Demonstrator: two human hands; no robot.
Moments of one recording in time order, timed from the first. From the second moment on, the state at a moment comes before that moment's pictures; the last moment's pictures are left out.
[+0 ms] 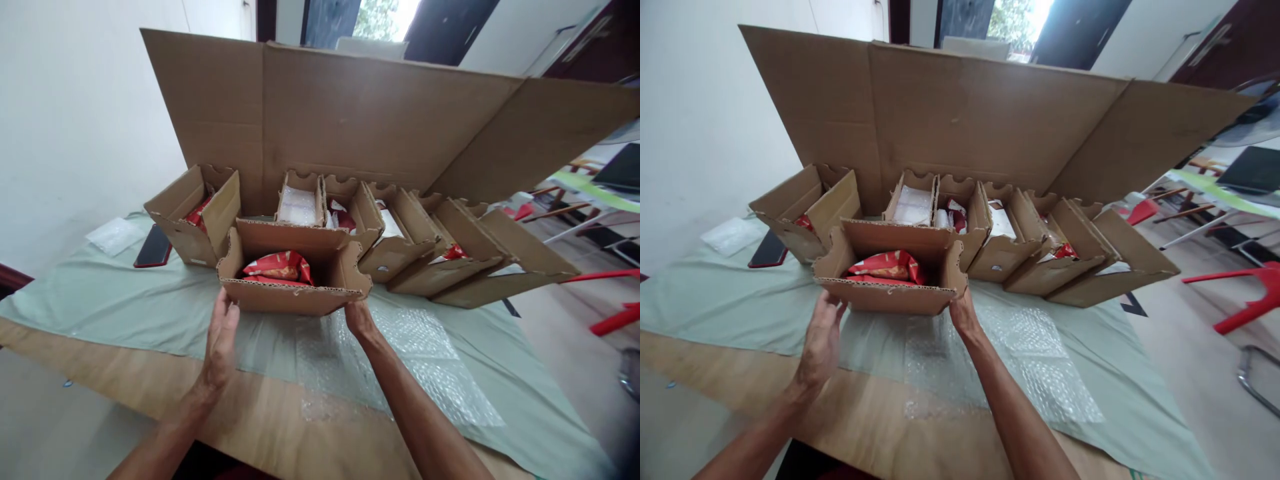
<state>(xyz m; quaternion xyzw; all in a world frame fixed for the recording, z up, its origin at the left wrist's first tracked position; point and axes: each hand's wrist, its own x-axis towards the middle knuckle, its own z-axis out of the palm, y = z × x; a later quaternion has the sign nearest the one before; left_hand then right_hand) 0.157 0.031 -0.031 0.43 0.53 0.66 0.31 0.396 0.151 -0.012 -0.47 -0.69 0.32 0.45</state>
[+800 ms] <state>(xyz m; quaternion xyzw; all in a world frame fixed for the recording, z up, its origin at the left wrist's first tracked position) 0.183 -0.005 -0.028 0.61 0.58 0.50 0.19 0.609 0.085 -0.010 -0.75 -0.56 0.16 0.32</state>
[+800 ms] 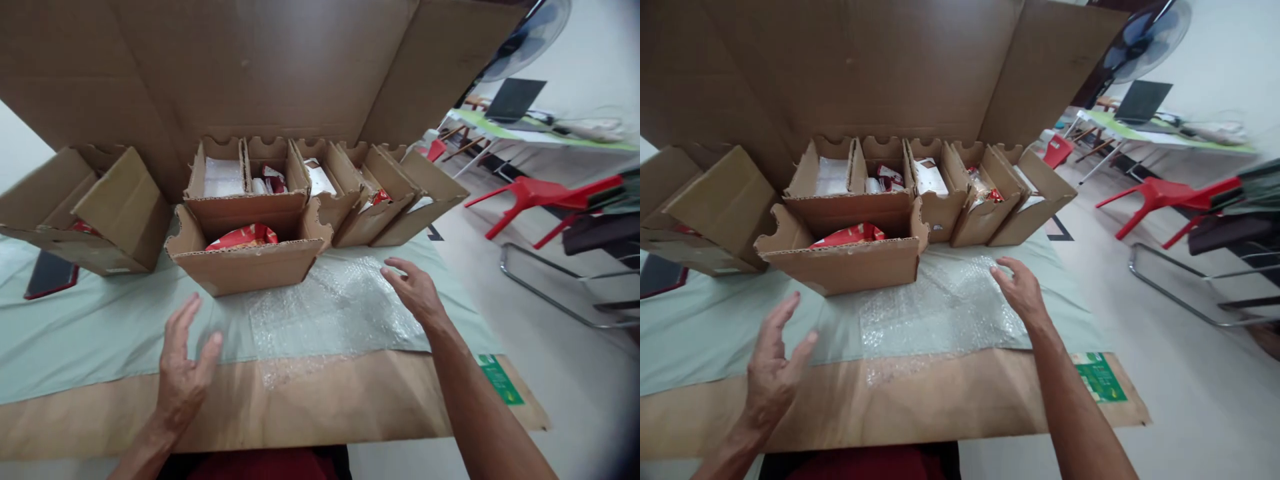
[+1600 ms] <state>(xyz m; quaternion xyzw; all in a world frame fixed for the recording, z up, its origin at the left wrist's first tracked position) 0.227 -0.018 -0.049 0.81 0.52 0.22 0.15 0.597 -0.069 0.066 -0.69 -0.41 0.12 0.58</state>
